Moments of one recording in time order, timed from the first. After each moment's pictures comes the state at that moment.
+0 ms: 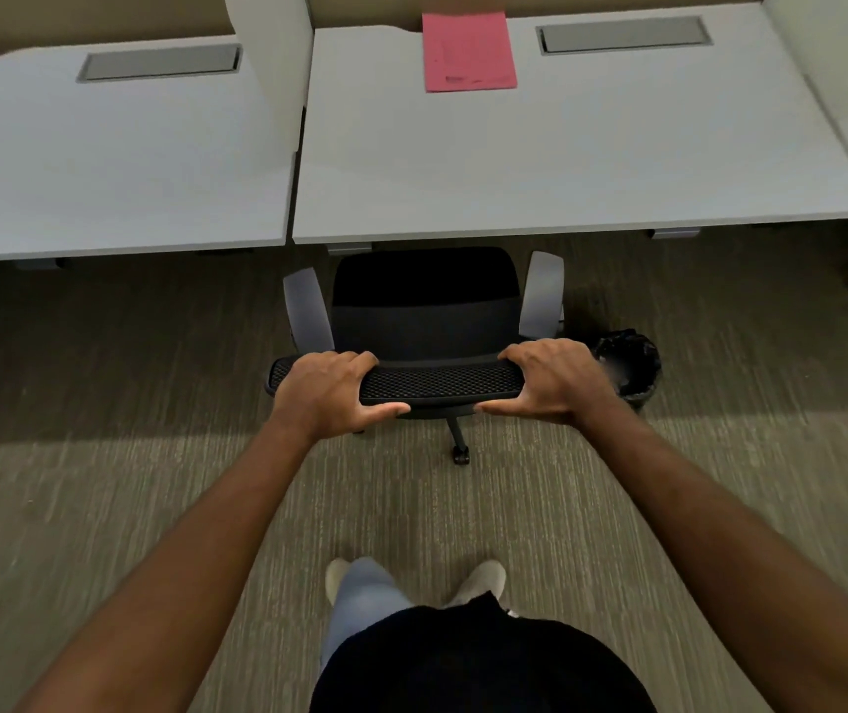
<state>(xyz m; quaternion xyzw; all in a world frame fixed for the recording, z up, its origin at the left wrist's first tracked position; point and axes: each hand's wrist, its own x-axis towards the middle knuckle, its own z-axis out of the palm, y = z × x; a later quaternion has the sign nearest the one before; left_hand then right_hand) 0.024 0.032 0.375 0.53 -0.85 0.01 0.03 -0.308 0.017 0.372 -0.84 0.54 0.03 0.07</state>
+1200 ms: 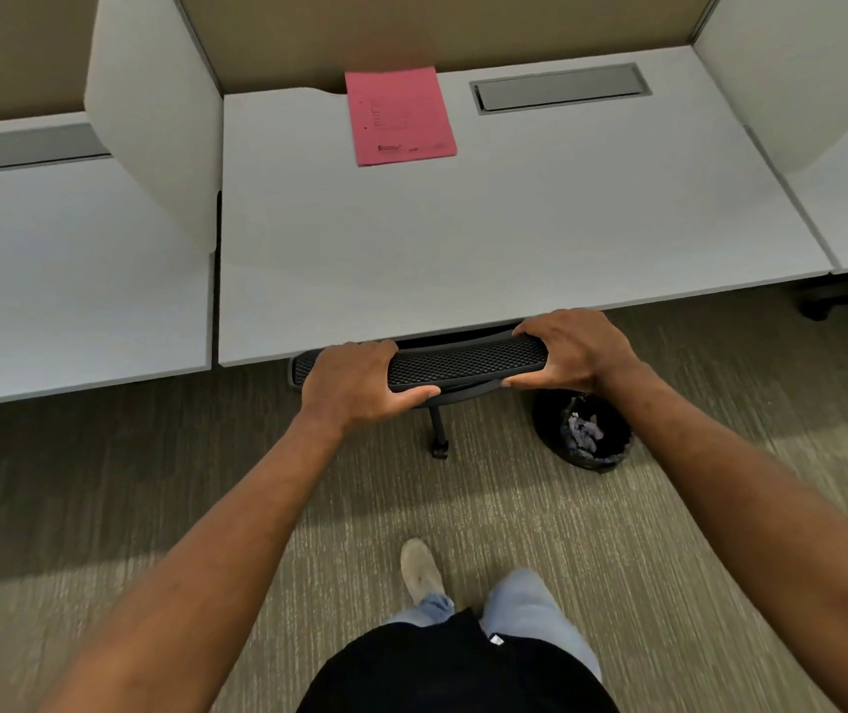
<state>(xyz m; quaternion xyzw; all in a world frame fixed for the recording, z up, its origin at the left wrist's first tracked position) -0.083 -0.263 0.371 0.52 -0.85 -0.03 0.04 -0.416 -0.267 0.364 -0.83 0.55 -0.01 0.04</state>
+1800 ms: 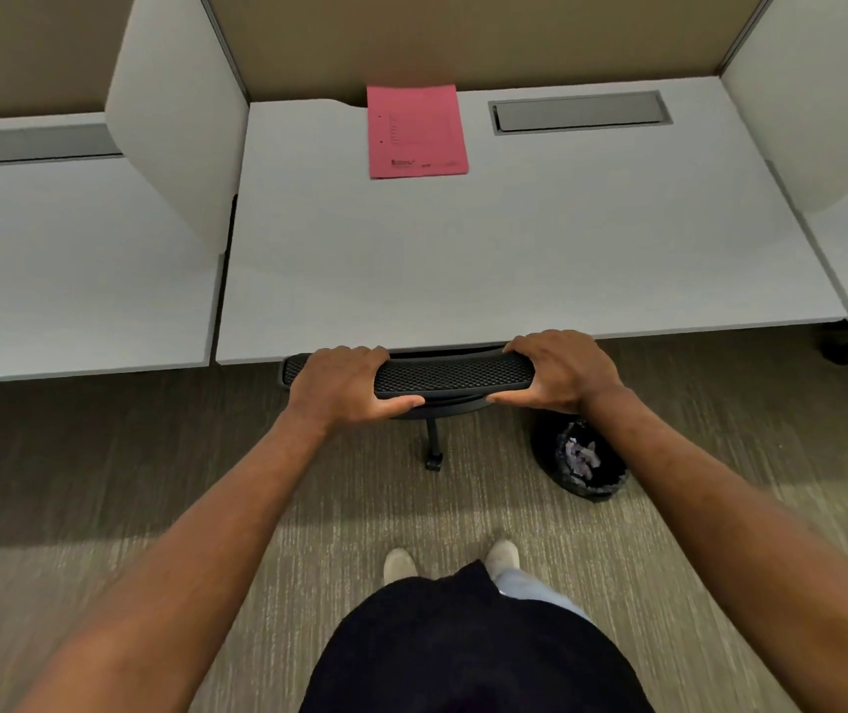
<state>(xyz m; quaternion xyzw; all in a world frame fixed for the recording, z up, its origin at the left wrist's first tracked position) -0.106 -0.272 0.375 0.52 -0.85 -0.02 0.02 -0.441 -0.279 0.366 -0.84 0.54 -0.01 0.06</state>
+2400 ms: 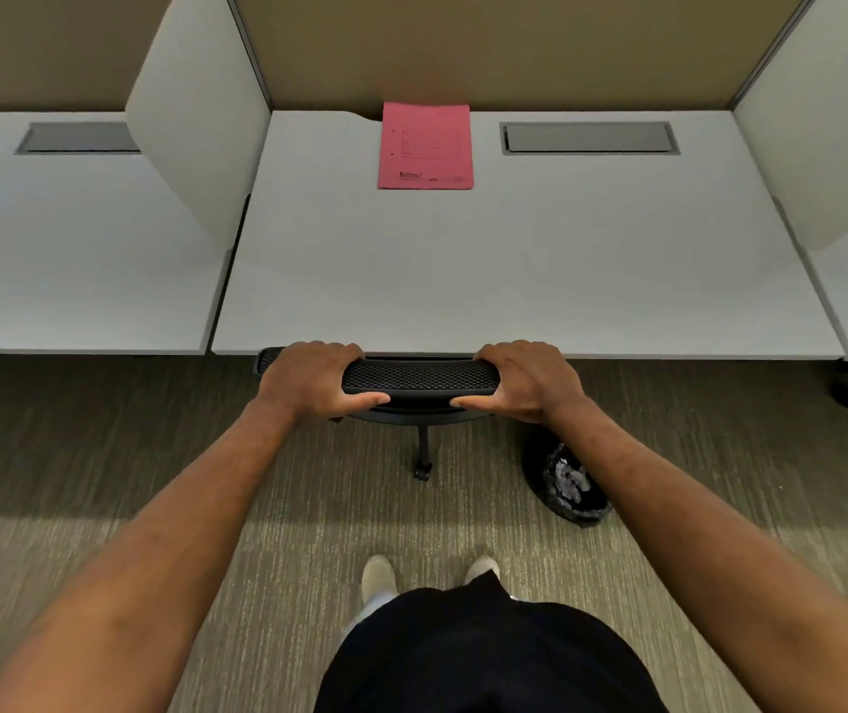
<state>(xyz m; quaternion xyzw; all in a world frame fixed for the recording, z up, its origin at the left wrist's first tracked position) -0.107 -0.269 0.372 0.55 -0.83 -0.04 0.01 -0.442 -0.279 0.373 -0.85 0.52 -0.01 0.08</state>
